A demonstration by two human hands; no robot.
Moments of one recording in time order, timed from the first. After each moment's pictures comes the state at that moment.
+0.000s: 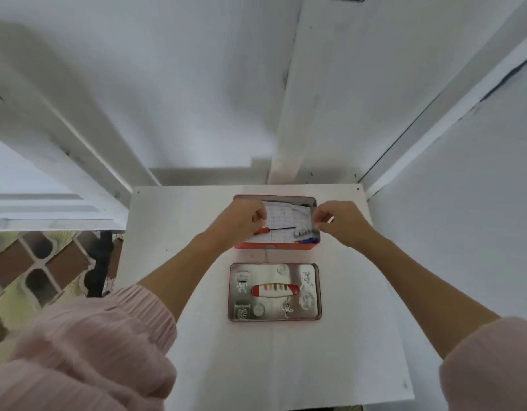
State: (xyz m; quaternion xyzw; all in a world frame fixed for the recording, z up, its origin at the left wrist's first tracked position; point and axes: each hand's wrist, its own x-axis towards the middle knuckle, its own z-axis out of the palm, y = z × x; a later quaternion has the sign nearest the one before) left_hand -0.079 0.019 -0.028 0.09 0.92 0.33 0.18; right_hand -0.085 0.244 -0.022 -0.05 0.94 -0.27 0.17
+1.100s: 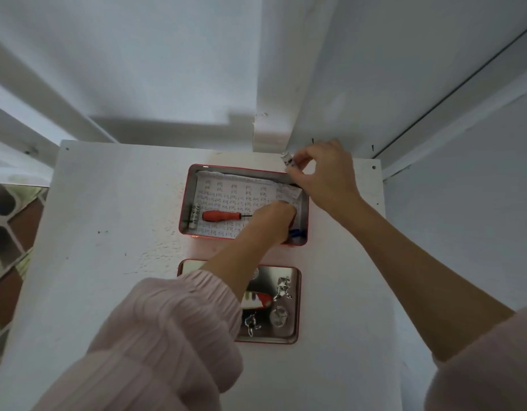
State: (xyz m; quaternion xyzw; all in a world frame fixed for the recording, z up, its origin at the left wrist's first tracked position) left_hand -0.130 0.154 -0.178 0.12 0.93 0.17 0.30; right_hand -0.174 0.254 -0.113 -0.11 0.95 -0.30 0.00
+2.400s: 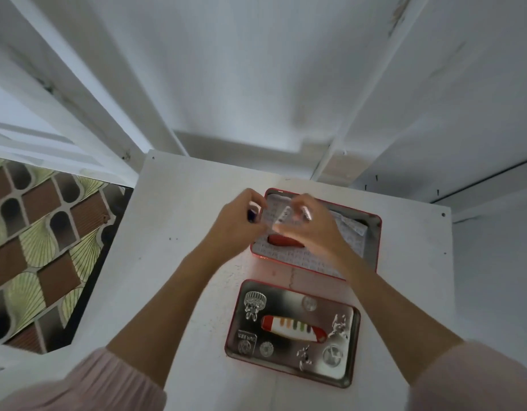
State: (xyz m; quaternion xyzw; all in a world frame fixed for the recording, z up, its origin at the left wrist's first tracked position) left_hand -0.098 -0.011 -0.117 -0.14 0.84 0.51 0.13; right_hand -0.147 0.149 -0.155 -0.09 0.85 -0.46 0.23
